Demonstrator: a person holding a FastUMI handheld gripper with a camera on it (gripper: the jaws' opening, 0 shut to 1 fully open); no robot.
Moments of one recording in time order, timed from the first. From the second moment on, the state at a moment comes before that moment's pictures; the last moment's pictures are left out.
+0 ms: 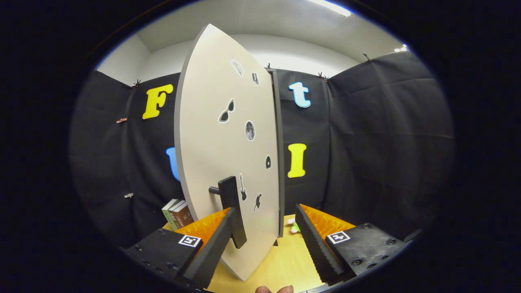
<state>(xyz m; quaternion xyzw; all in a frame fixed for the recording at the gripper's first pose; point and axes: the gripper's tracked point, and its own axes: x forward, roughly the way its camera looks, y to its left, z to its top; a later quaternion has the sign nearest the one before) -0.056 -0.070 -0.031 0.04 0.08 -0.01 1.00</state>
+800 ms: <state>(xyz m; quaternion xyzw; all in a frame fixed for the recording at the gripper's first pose) -0.031 0.008 -0.030 0.04 0.08 0.07 0.99</state>
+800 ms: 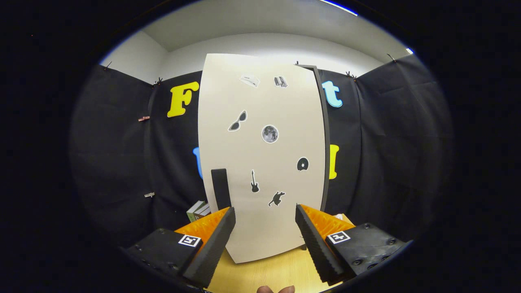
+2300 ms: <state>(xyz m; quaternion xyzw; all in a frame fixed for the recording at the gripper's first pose) -0.040 -0.007 -0.018 0.02 0.04 0.04 1.00</state>
